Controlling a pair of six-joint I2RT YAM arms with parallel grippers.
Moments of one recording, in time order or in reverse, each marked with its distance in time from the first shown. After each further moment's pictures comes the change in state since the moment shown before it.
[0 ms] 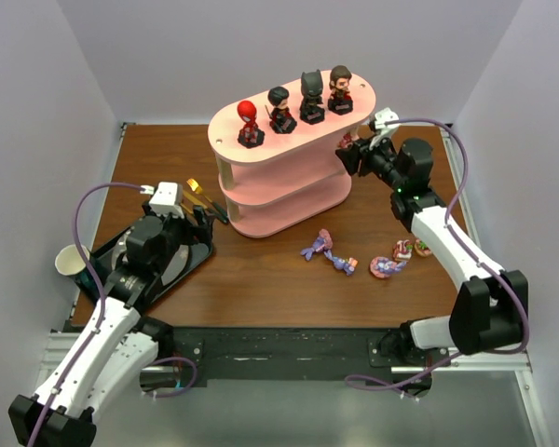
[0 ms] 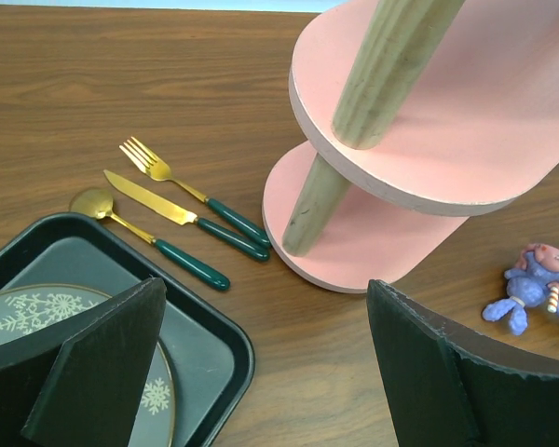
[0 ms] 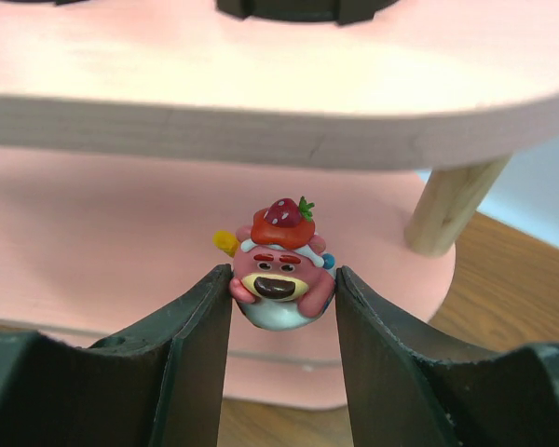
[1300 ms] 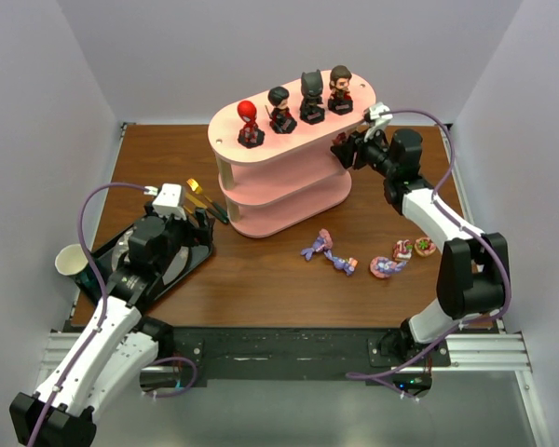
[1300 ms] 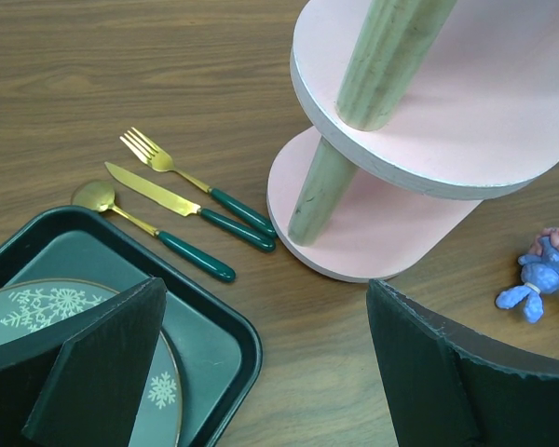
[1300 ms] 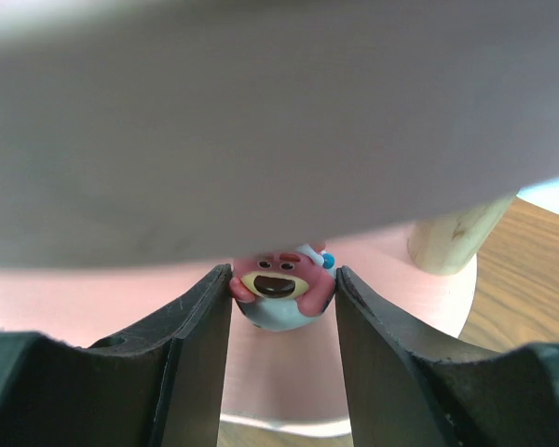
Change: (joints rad) left arm 0.000 0.008 -0.016 0.000 0.004 0.030; right arm -0.040 0.220 0.090 0.073 -0.077 0.060
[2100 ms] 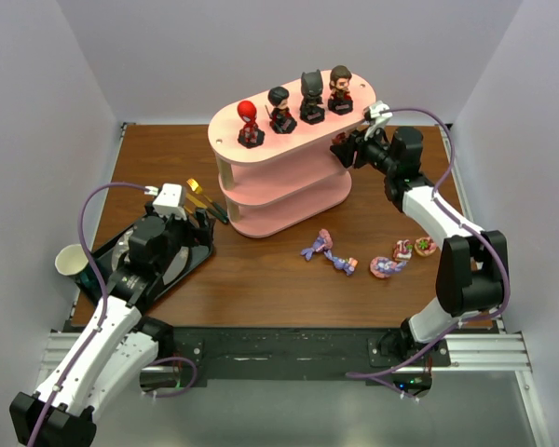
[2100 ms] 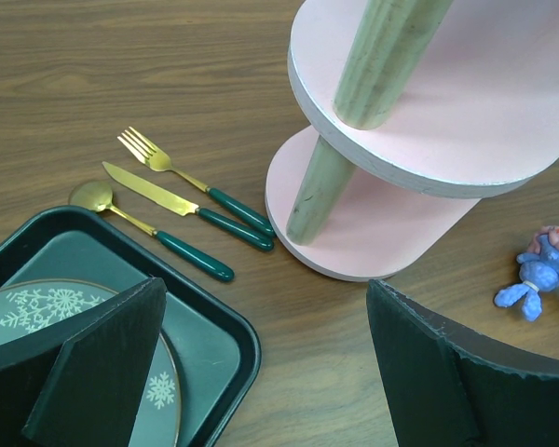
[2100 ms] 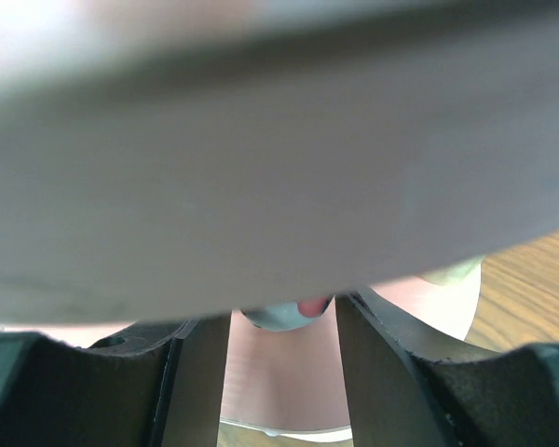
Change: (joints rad) left arm 0.000 0.002 0.000 0.000 0.006 0.000; right arm -0.010 0.022 0.024 -0.006 -0.040 0.001
